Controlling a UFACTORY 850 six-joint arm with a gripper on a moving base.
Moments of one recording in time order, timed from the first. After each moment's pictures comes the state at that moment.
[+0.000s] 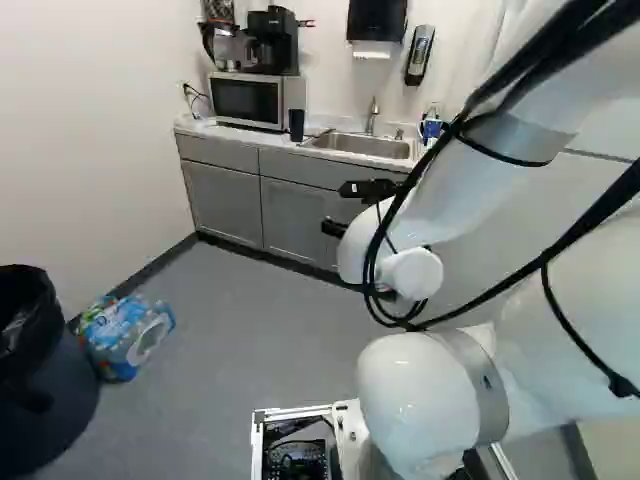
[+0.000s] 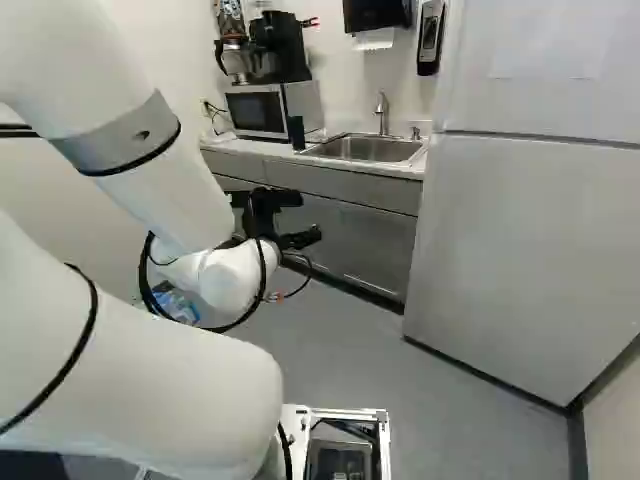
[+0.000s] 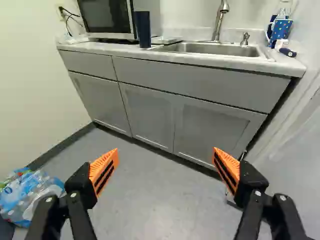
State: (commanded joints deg) arm 0.0 16.0 -5.0 0.0 50.0 0.0
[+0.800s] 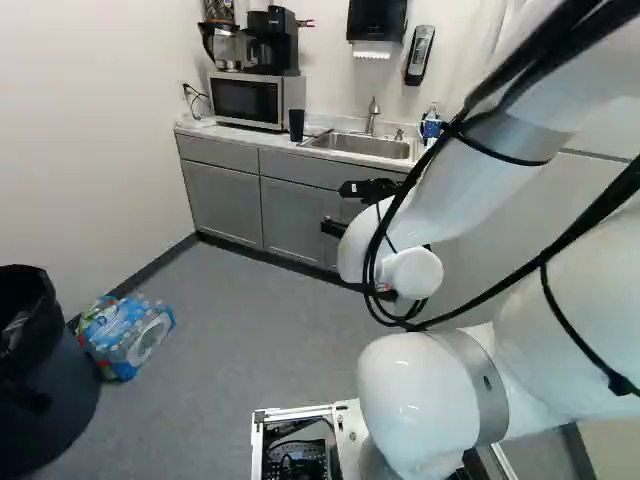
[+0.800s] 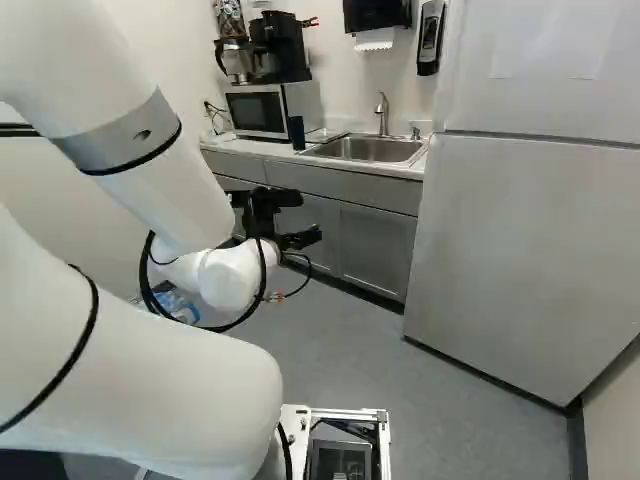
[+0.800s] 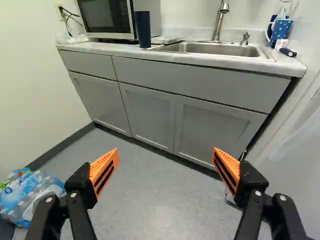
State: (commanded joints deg) arm 0.0 15.3 -5.6 0.0 50.0 0.0
